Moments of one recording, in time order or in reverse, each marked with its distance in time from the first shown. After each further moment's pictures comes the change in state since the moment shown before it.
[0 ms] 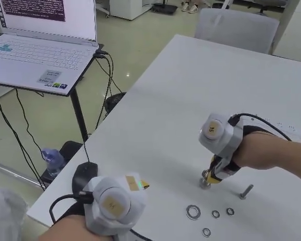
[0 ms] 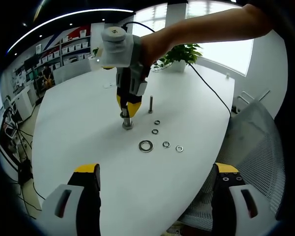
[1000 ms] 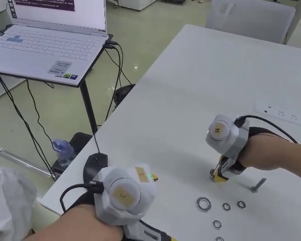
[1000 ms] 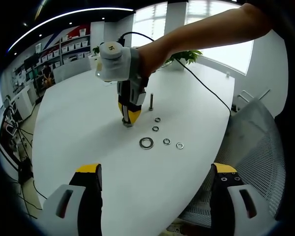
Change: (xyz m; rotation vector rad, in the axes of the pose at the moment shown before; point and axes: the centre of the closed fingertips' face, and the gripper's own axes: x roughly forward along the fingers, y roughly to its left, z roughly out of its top) left arm -0.003 0.001 -0.006 -0.002 0.012 0.000; right arm 0.028 0.003 -0.004 0.027 0.019 0.002
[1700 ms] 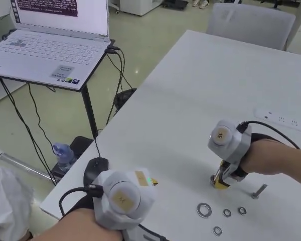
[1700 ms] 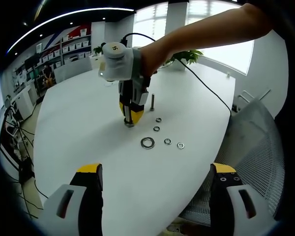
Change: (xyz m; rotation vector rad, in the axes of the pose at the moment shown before) left arm -0.005 0.000 0.001 -0.001 -0.001 0.007; right arm -0.002 0.003 -0.001 -0.005 -0.015 0.021
